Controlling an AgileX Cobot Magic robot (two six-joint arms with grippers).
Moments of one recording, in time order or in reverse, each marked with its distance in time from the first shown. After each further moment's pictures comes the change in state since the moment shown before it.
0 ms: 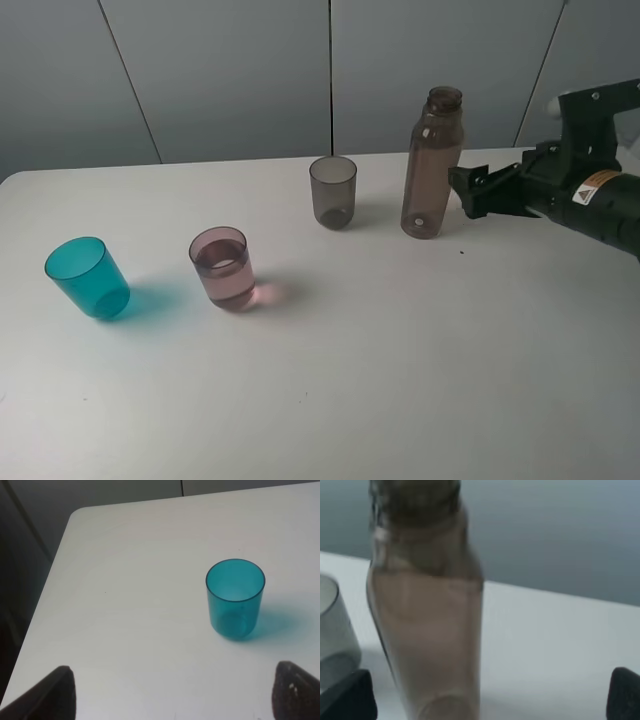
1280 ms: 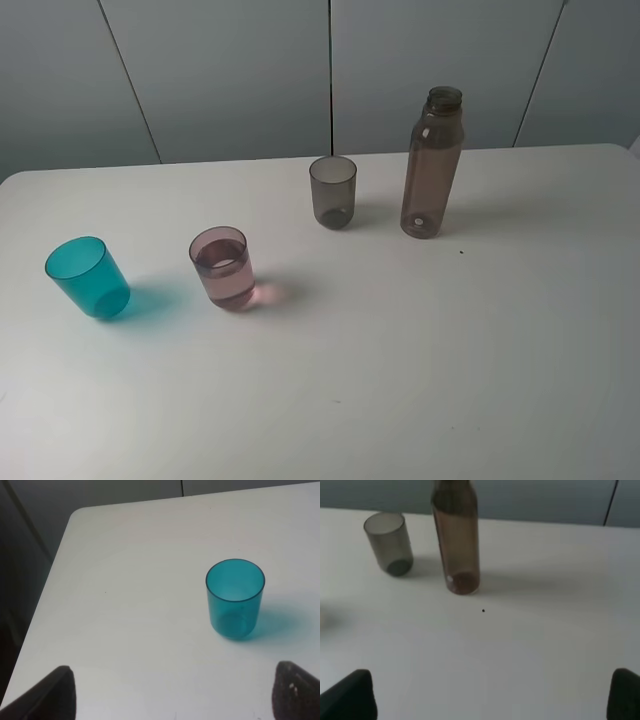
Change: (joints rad) left arm 0.000 0.000 0.000 0.000 0.000 0.000; right arm 0.000 -1.505 -0.090 0.089 1.687 -0.010
